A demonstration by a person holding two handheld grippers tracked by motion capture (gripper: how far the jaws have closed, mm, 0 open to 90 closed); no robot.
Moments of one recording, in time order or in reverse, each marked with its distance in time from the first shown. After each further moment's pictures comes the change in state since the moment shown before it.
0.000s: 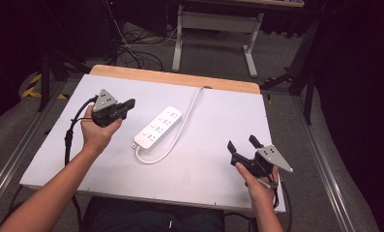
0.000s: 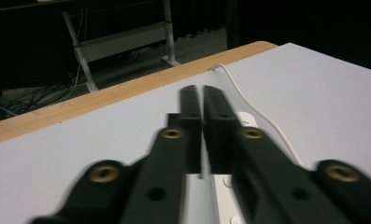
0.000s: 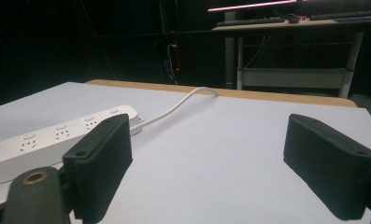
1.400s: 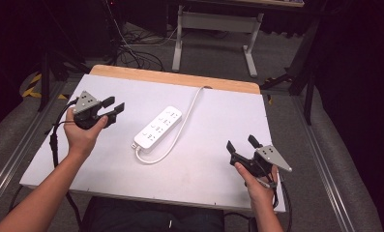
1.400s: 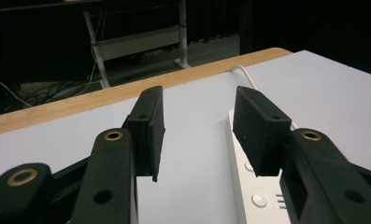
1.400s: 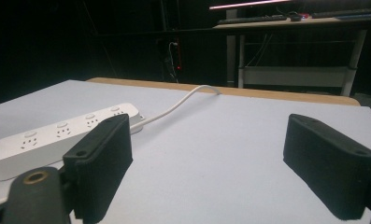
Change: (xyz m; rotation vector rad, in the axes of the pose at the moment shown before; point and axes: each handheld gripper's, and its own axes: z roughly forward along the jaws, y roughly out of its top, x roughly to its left) left arm 0.022 -0.010 -0.033 -0.025 0.051 -0.051; right arm 0.001 -0.001 0.002 0.008 0.006 0.000
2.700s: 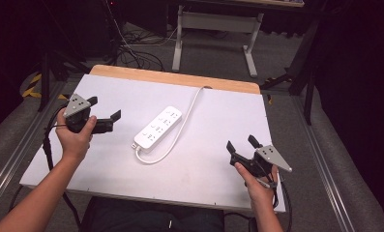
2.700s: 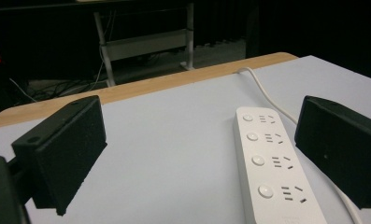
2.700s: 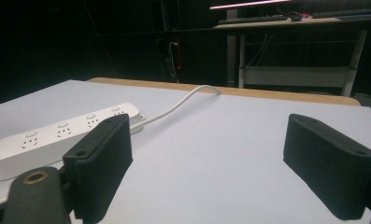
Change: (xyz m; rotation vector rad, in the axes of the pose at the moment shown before) left arm 0.007 -0.007 -0.014 -0.017 0.022 -0.025; right arm 0.000 0.000 0.000 0.000 0.001 -0.001
